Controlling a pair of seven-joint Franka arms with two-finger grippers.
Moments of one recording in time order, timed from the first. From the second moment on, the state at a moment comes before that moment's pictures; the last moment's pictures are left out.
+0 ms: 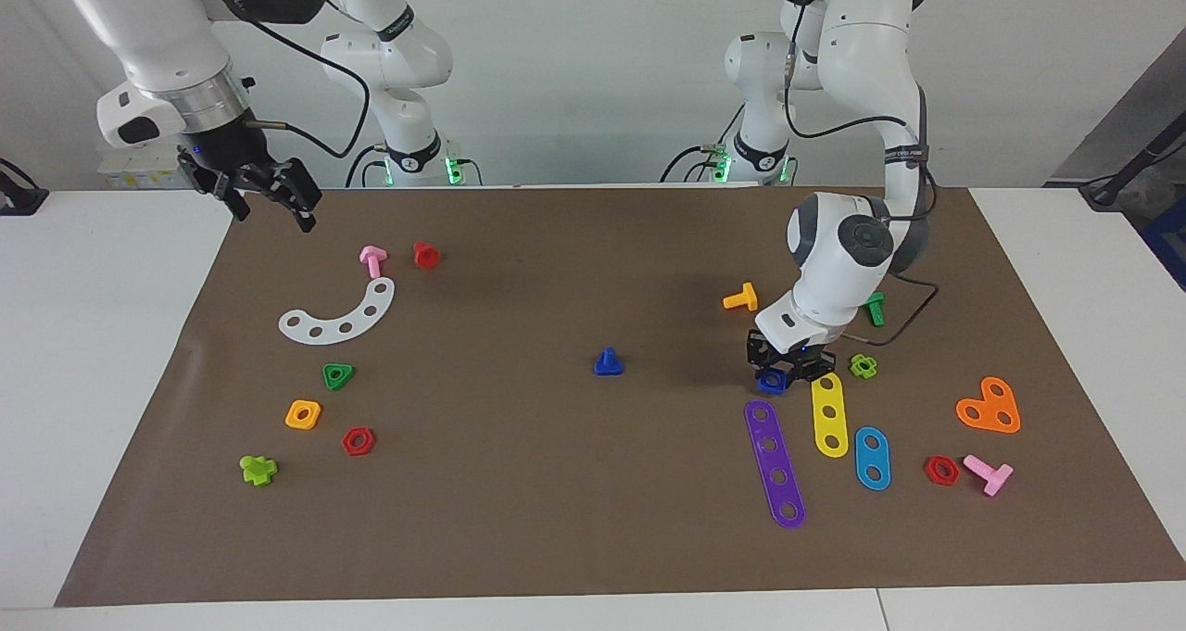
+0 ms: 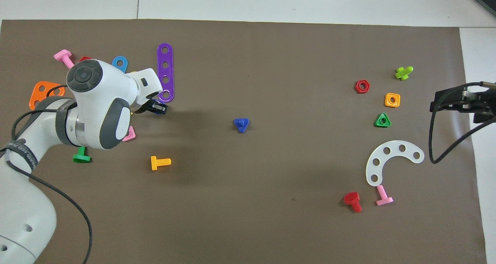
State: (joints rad) left arm -0.14 0.35 -0.12 -1.89 -0.03 2.29 0.12; right arm 0.00 -0.04 -0.04 -1.64 0.01 1.62 0.23
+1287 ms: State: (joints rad) left arm -0.50 0.40 -0.12 -1.61 -0.08 2.02 -0.61; right arm 0.00 -0.04 -0.04 -1.64 0.01 1.62 0.23
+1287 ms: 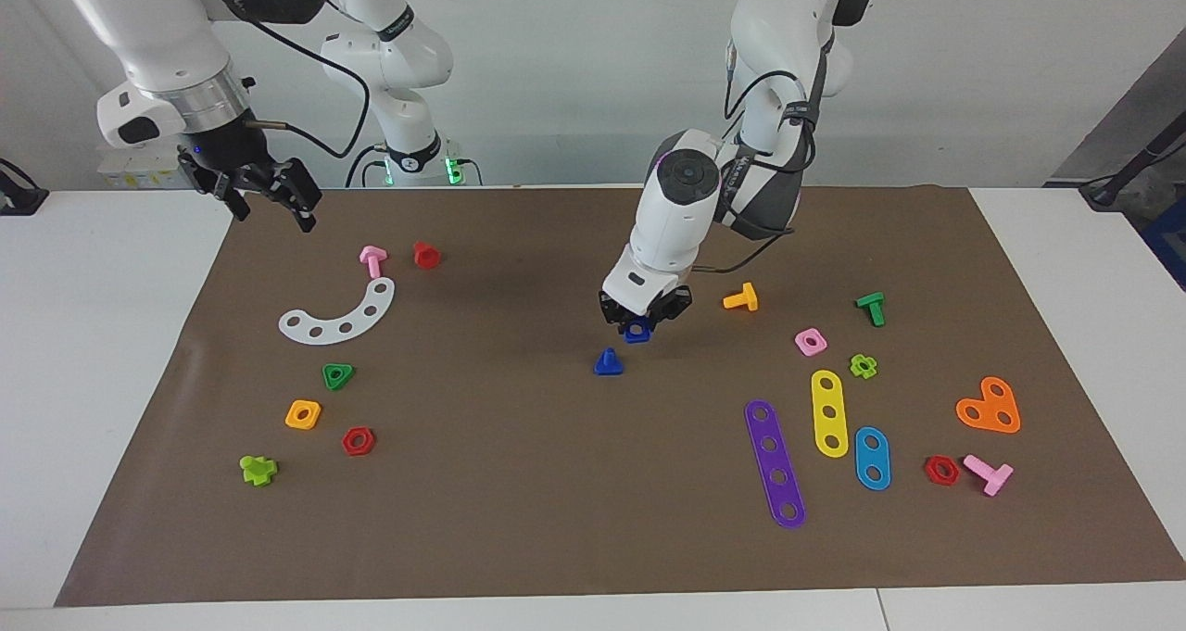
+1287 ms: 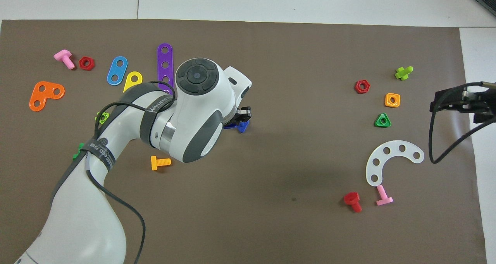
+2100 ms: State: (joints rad) left arm -0.56 0.46 -0.12 -1.61 -0.08 2.12 -0.68; right arm 0.00 -0.04 -0.04 -1.64 0.01 1.62 0.23
